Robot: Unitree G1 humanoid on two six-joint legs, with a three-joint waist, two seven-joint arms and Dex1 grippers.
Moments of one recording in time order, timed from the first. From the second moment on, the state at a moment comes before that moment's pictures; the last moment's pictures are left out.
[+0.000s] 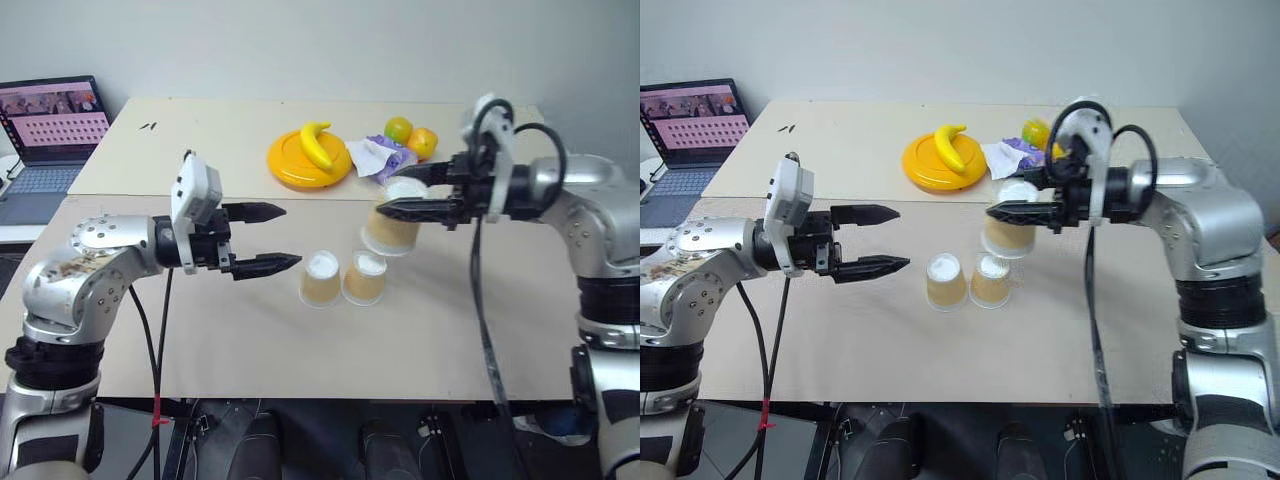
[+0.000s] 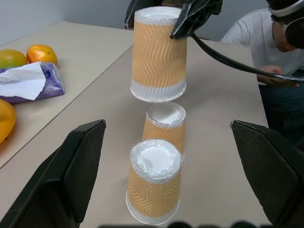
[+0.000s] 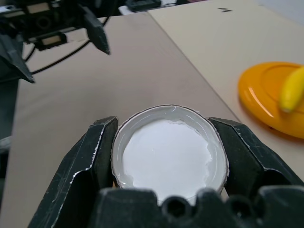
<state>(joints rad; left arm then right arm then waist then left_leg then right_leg) -0.55 0.76 0.08 -0.30 -0.69 0.69 -1.03 -0.96 -0.72 0.09 -0.06 0.55 0.86 1.11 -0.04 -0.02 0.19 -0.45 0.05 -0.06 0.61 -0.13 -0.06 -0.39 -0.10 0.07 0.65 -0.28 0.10</state>
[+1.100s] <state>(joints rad) -0.58 0.74 0.06 -0.30 -0.69 0.70 -0.99 -0.90 -0.57 0.12 -0.05 0.56 0.85 1.04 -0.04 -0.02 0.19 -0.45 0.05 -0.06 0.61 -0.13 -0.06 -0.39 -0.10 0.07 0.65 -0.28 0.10</state>
